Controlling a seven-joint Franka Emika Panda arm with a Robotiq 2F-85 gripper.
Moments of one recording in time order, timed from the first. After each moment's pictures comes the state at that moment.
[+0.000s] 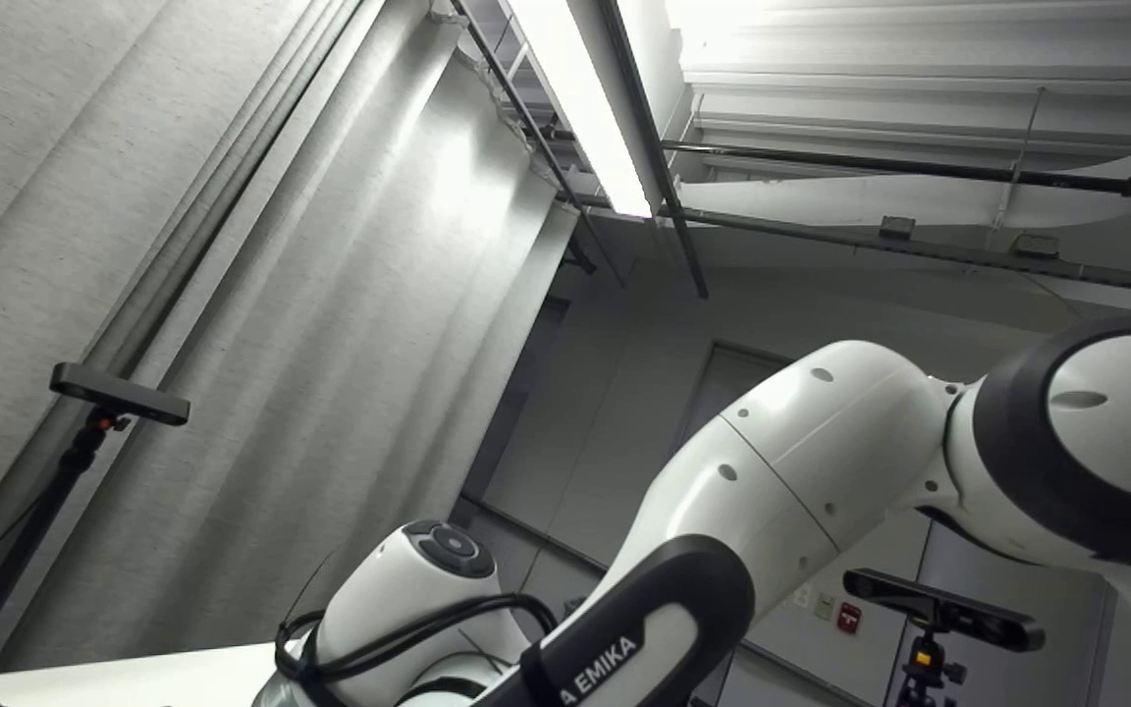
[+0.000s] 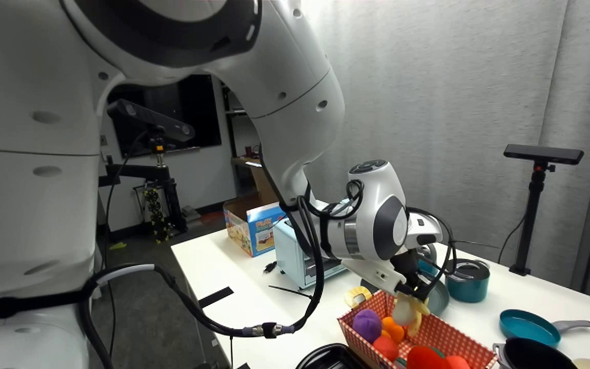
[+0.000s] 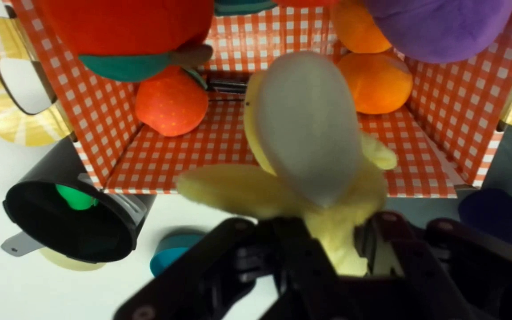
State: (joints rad) arm 0.01 0.27 -0.01 -2.32 -0.42 2.95 0.47
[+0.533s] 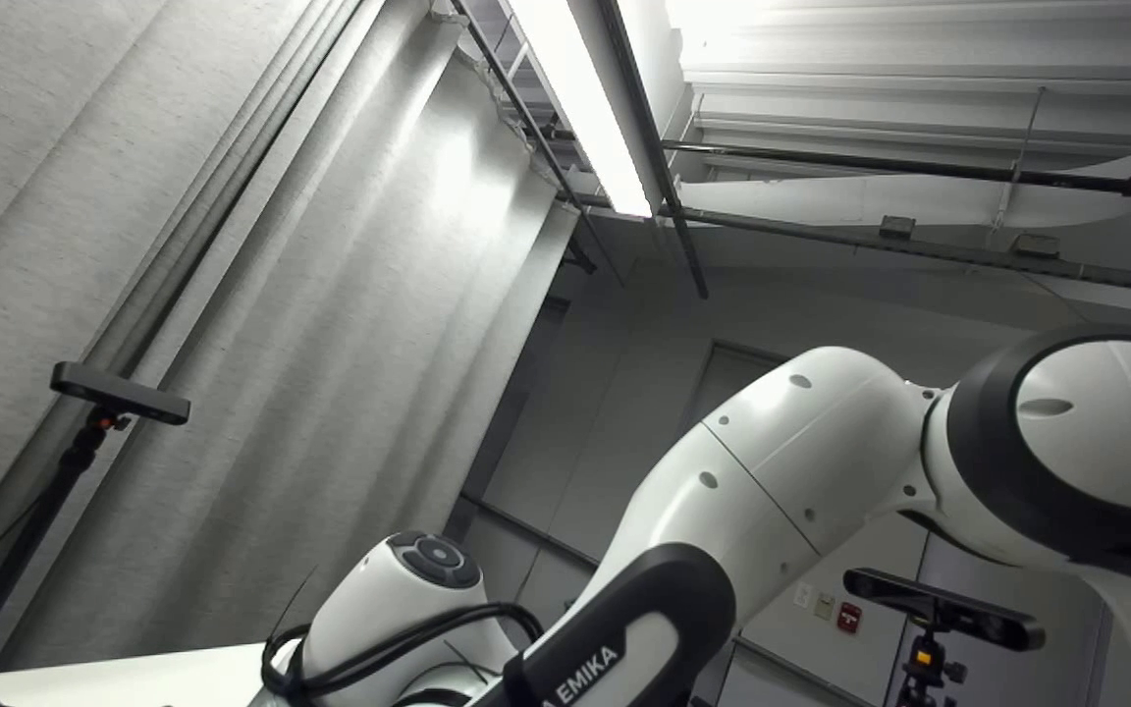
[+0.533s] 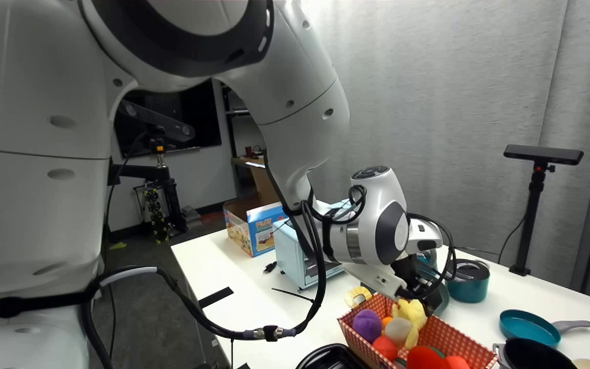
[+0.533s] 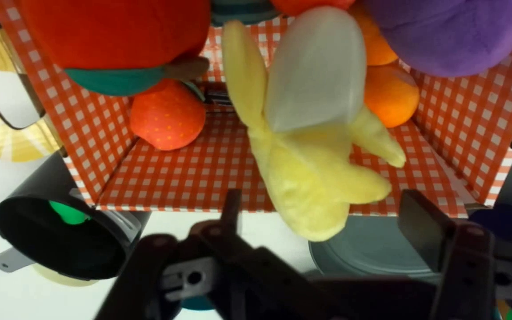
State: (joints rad) arm 0.01 0.30 -0.01 -2.31 -0.42 2.94 0.48
